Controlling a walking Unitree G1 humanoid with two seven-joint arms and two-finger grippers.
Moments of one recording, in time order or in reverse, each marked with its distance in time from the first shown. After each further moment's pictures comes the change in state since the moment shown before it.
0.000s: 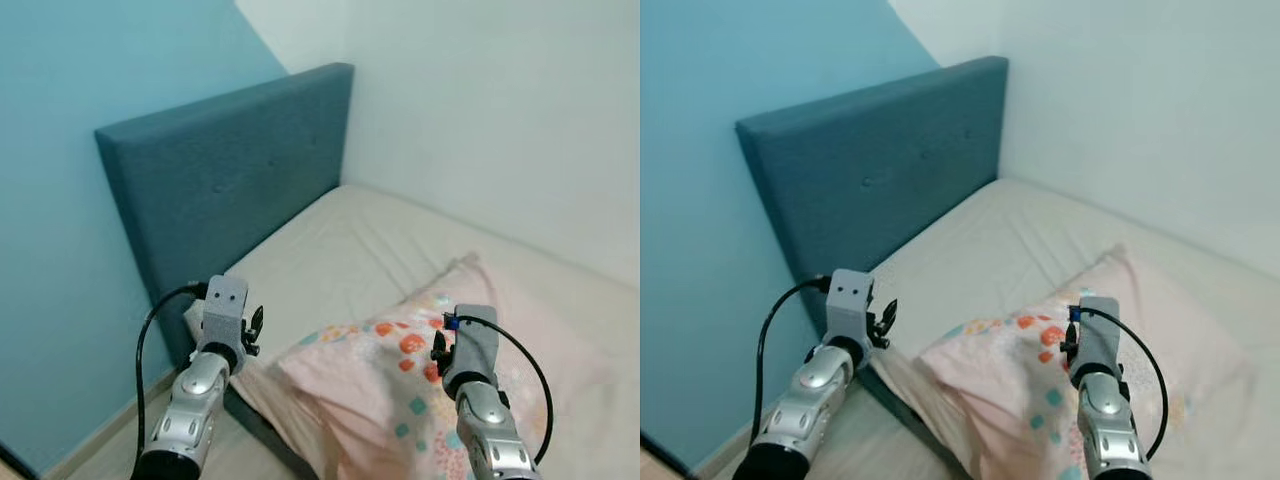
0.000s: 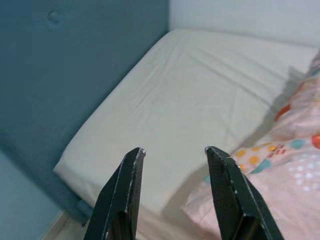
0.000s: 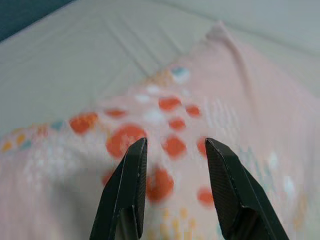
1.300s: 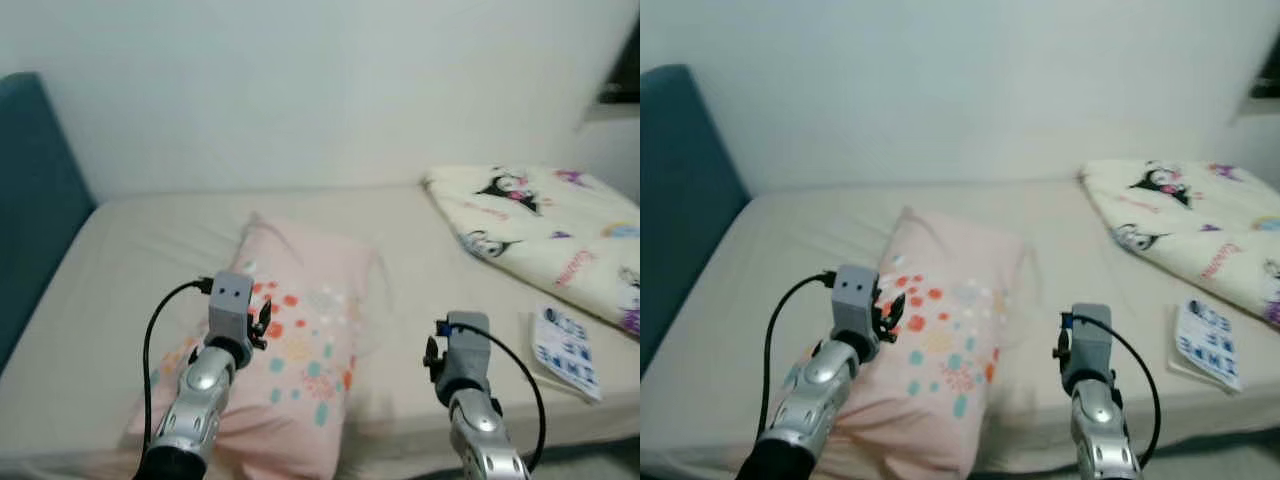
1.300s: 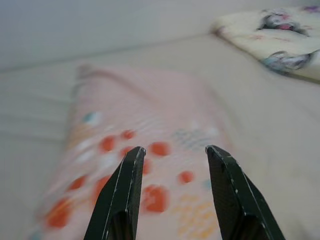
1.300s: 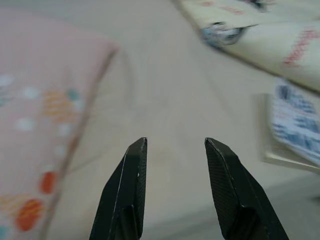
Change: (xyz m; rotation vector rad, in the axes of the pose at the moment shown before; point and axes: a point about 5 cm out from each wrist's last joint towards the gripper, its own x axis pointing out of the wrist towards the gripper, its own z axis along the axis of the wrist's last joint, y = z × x) left arm 0.004 -0.012 0.009 -0.026 -0.049 -0.066; right arm -0.001 0.000 0.002 -0.016 -0.027 -0.006
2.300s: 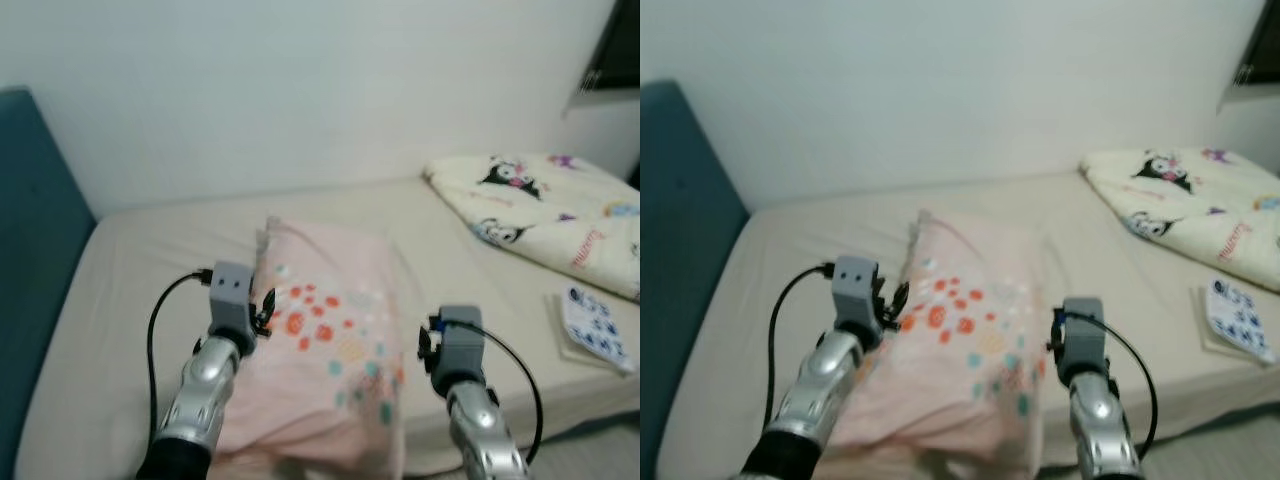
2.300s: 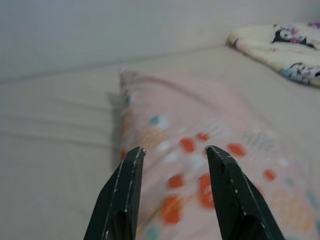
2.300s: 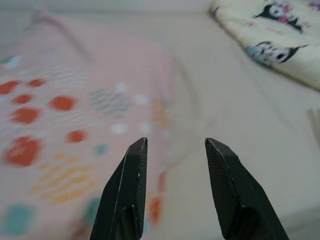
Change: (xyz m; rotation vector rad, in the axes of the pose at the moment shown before) left arm 0.006 0.003 0.012 -0.033 -0.043 0.027; right arm 0.000 0.014 0.008 -0.032 -0.071 0.095
